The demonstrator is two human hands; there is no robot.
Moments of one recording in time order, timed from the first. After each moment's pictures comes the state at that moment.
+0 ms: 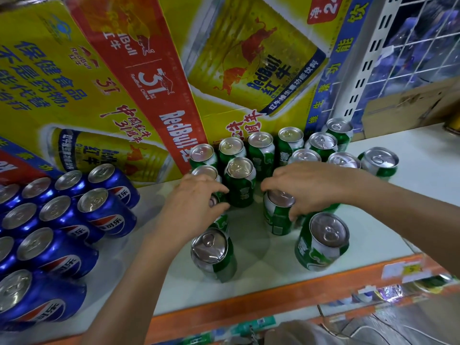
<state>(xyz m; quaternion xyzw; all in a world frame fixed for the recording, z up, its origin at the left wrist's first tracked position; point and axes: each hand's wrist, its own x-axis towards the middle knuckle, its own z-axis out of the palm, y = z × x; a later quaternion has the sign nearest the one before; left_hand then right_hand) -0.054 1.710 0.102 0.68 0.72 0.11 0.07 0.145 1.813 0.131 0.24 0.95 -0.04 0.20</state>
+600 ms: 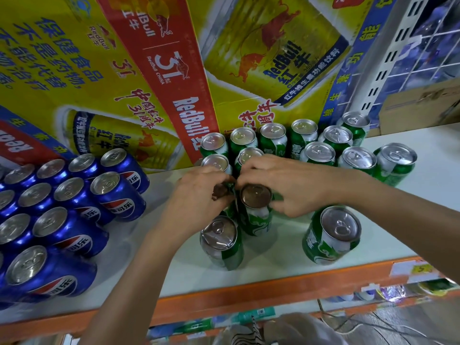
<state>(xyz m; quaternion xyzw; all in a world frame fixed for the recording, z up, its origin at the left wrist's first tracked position) -0.055 1.696 0.100 0.67 0.71 0.20 0.08 0.120 1.796 0.129 0.14 0.98 -0.16 0.04</state>
